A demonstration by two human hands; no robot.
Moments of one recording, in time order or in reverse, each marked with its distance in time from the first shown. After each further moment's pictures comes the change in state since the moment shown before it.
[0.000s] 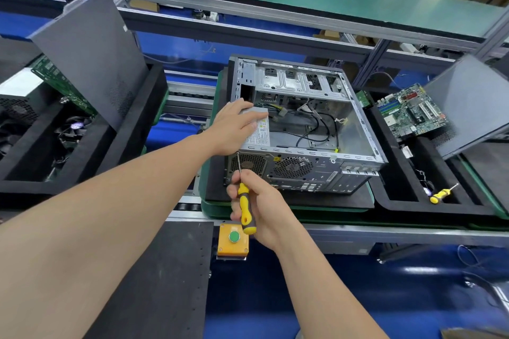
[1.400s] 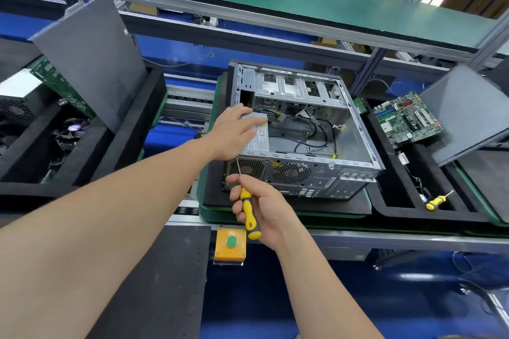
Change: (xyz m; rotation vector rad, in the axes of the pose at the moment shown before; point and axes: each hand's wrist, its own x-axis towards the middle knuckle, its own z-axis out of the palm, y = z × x) left_hand -0.006 0.007 -0.003 0.013 -0.010 -0.001; right_hand 0.002 -0.008 -0.005 -0.007 0.045 0.001
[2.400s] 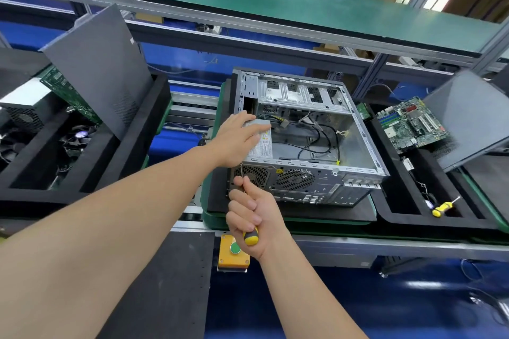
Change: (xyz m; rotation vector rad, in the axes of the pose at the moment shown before) left_hand 0.001 -0.002 0.001 0.024 -0.004 0.000; right_hand 0.001 0.009 0.026 0.676 -0.088 0.145
